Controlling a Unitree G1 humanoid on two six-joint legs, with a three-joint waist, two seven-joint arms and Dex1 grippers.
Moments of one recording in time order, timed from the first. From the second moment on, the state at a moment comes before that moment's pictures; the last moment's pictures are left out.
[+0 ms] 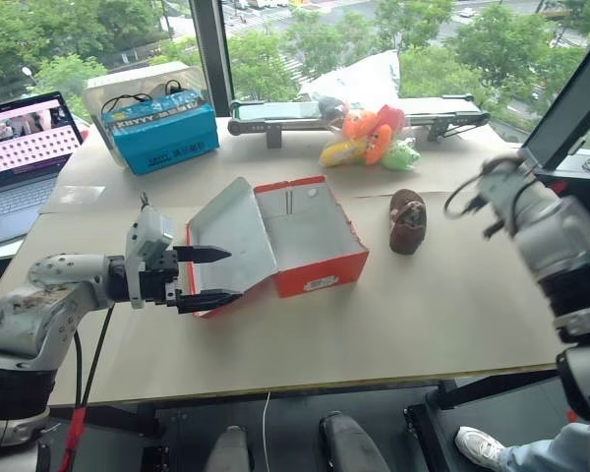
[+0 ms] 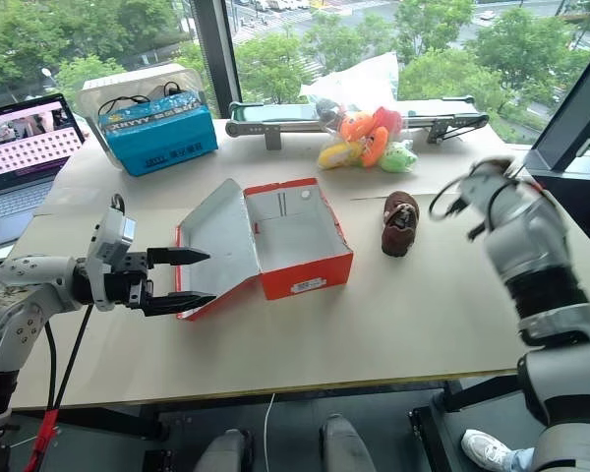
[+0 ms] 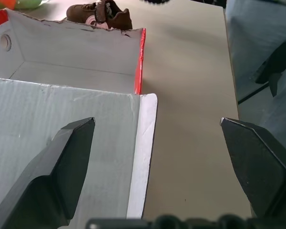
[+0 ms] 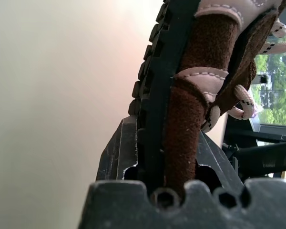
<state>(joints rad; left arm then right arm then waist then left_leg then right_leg) -0.37 0.87 0.12 -0.22 -0.66 0.62 -1.17 -0.92 -0.80 0.47 0.66 -0.30 0.69 0.43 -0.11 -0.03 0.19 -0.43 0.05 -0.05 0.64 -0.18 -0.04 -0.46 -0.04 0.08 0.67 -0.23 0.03</state>
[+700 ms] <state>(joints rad) -0.36 0.87 0.12 -0.22 -0.67 0.62 -1.17 -1.12 -0.57 0.14 1.00 -0.18 0.55 0.38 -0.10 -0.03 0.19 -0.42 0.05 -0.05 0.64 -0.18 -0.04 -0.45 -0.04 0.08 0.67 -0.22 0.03</state>
